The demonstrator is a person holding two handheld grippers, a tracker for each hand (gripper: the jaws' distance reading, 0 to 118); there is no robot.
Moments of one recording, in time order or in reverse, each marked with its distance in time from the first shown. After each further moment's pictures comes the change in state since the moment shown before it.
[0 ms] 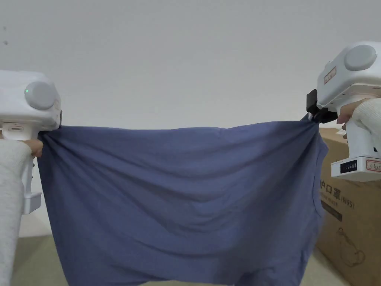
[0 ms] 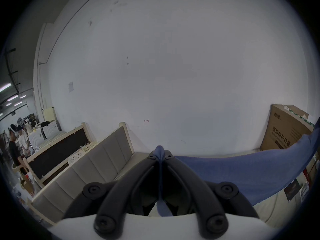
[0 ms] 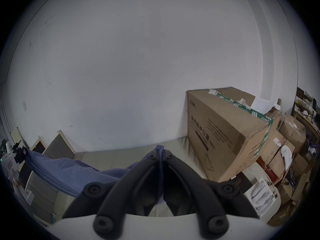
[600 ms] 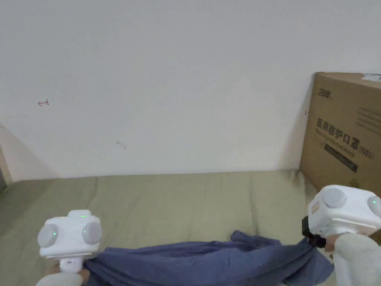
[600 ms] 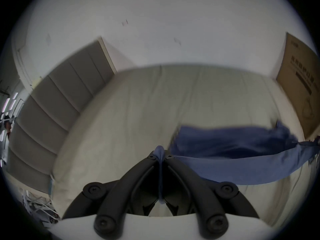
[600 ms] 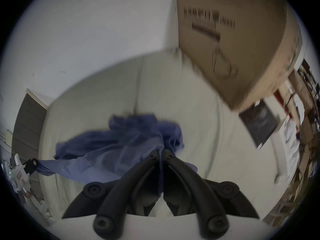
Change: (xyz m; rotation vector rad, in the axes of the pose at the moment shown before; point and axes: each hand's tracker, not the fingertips) left arm 0.080 -0.383 -0.142 -0.649 -0.040 -0.065; right arm 0.062 -0.337 -0.207 -0.629 -0.109 -0.080
